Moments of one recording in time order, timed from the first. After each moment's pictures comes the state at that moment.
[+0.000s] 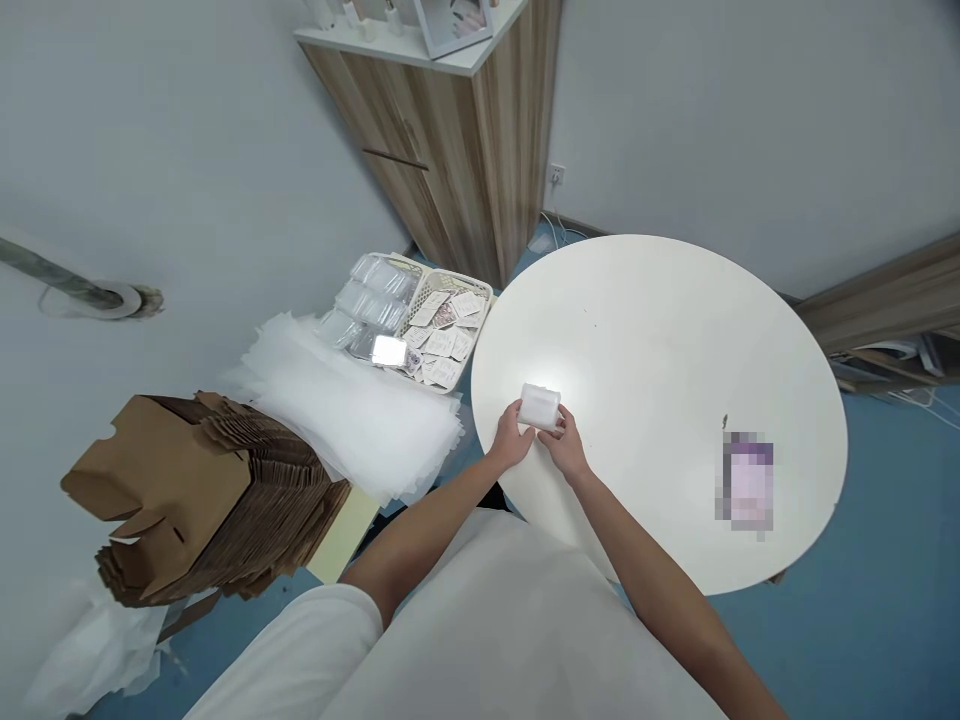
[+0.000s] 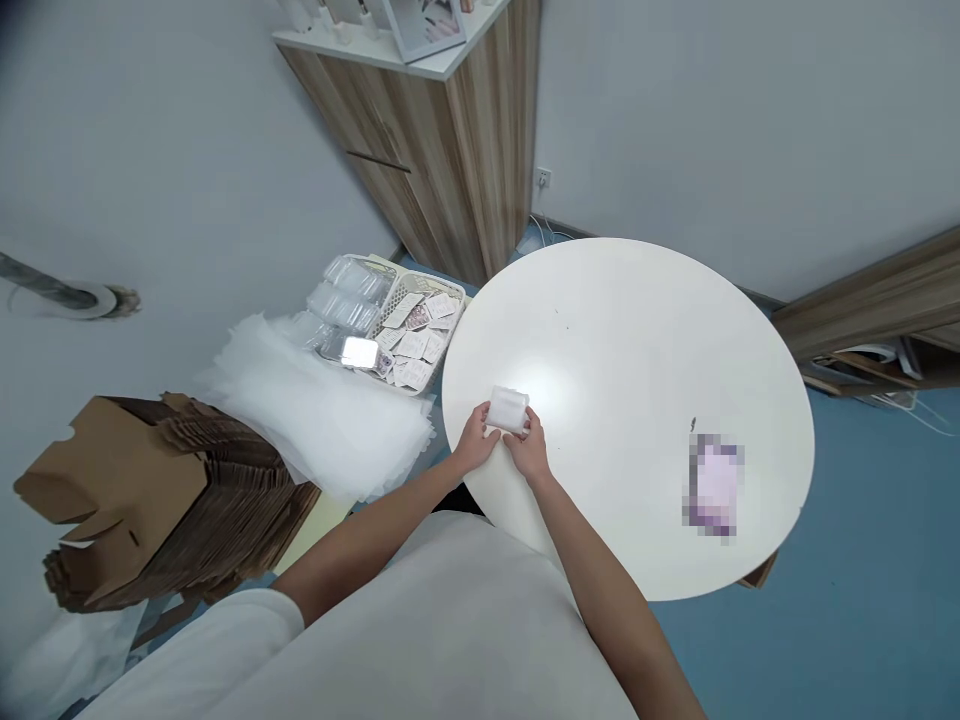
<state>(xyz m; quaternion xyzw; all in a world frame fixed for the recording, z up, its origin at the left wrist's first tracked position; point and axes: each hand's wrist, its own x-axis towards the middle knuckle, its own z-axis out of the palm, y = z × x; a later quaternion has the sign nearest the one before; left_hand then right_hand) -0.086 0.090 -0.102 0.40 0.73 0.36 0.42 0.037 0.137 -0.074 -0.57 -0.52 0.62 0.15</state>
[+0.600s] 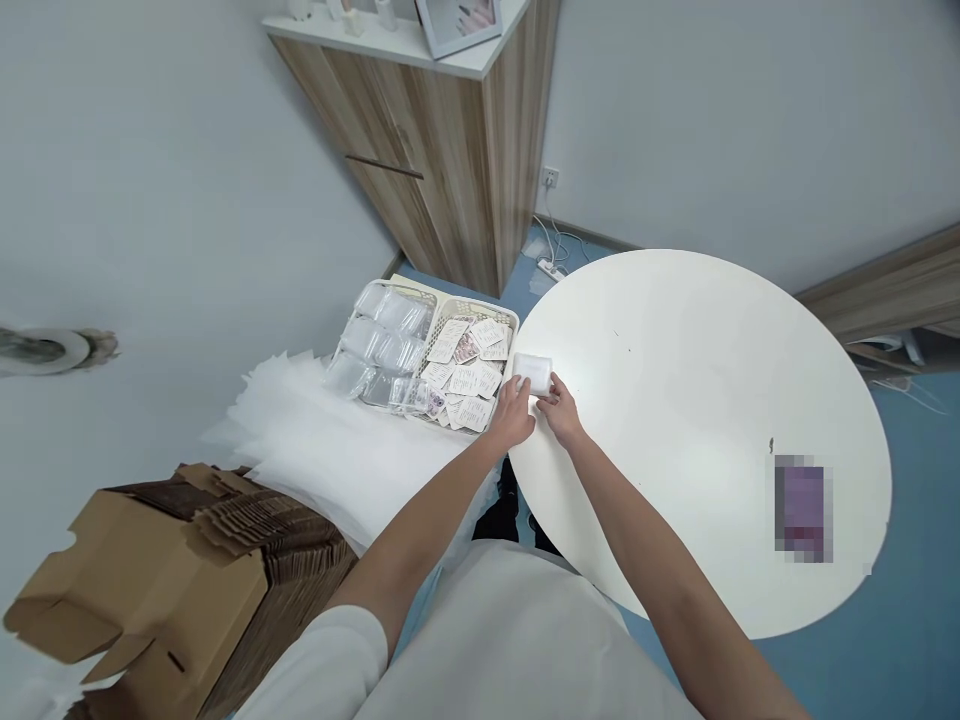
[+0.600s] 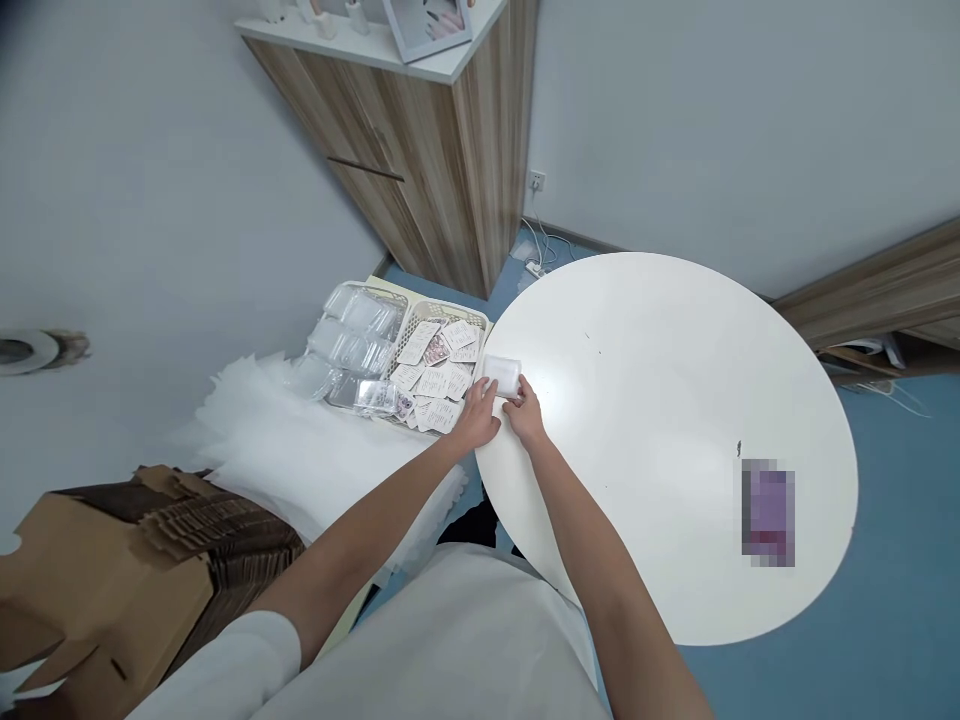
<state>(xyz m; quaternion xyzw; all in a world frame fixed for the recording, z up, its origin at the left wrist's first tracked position) -0.206 0.162 -0.095 0.61 0.70 0.20 0.30 -0.093 0.216 -0.095 -0.53 -0.51 0.64 0.23</state>
